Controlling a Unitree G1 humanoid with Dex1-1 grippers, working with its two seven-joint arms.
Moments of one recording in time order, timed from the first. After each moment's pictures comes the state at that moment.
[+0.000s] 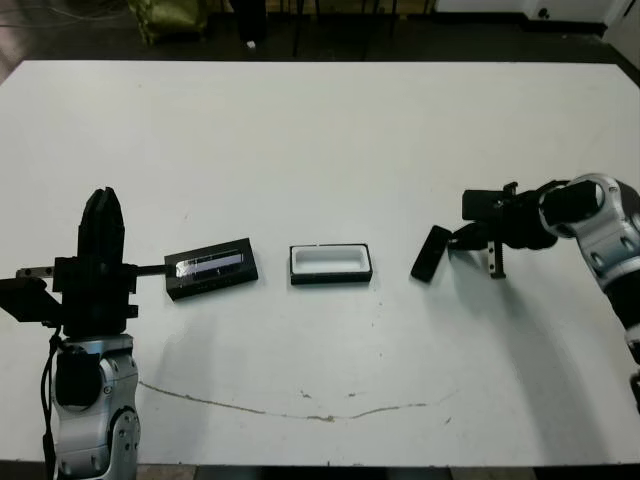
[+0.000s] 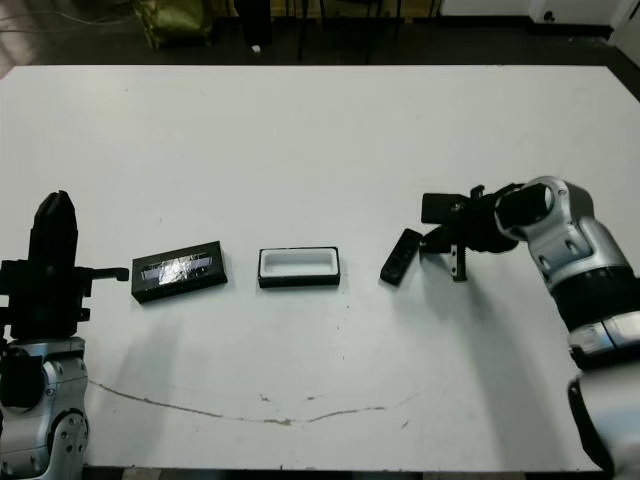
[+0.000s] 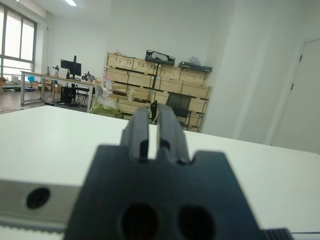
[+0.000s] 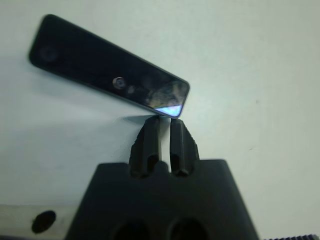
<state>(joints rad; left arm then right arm) 0.08 0.13 0.20 -0.23 -0.33 -0.29 -0.14 -0.88 -0.71 0.45 0.80 -0.32 -0.16 1.17</state>
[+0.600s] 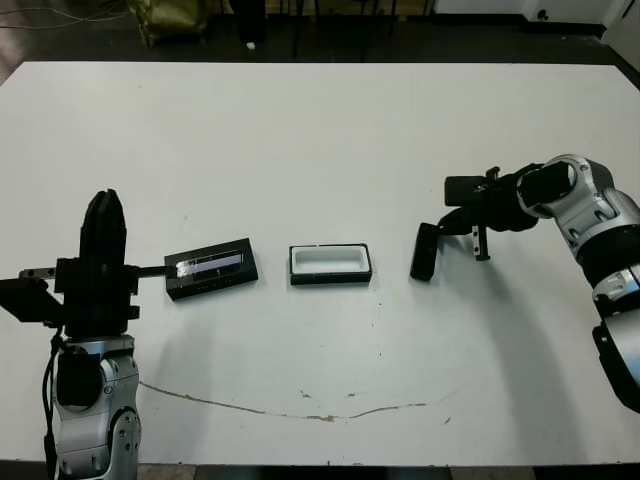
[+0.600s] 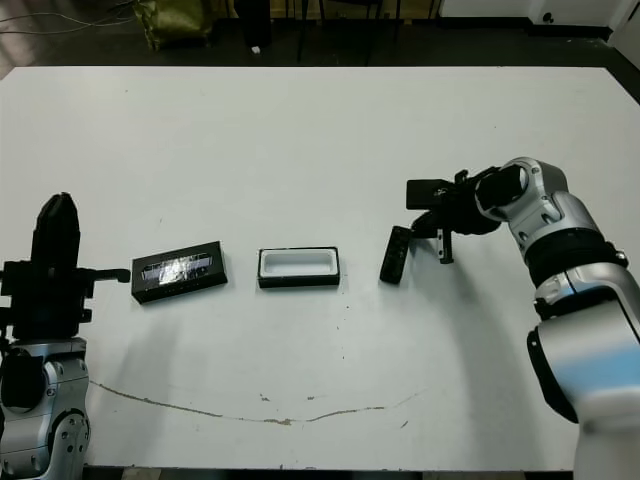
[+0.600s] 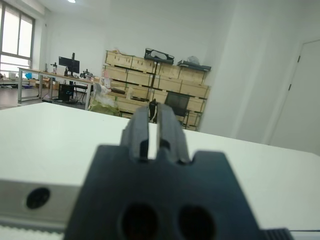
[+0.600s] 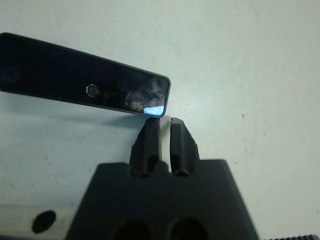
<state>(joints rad) 0.08 0.12 0.20 -0.21 -0.34 -0.29 -0.16 -1.03 -0.61 0.48 1.07 -0.38 -0.25 1.15</state>
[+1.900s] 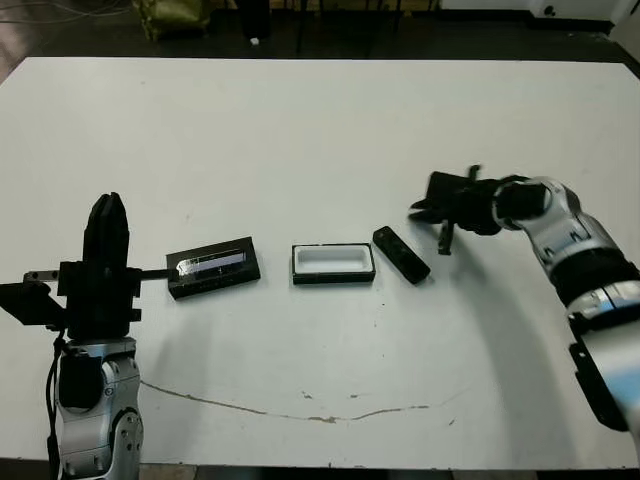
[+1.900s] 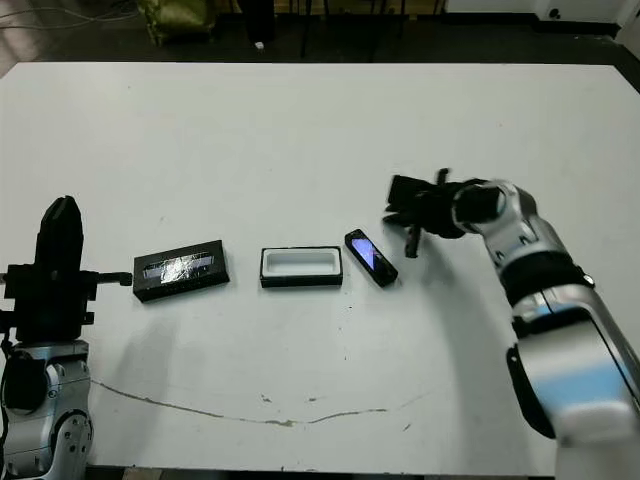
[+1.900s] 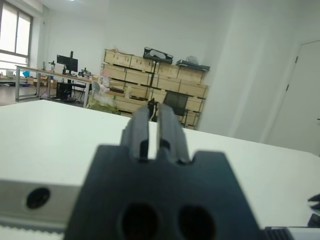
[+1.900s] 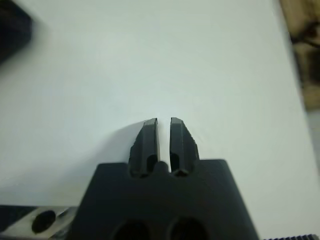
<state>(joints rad) 0.08 0.12 0.20 -0.18 -0.36 -0.32 -0.19 -0.85 -0.58 0.29 0.98 -0.32 -0.28 0.62</state>
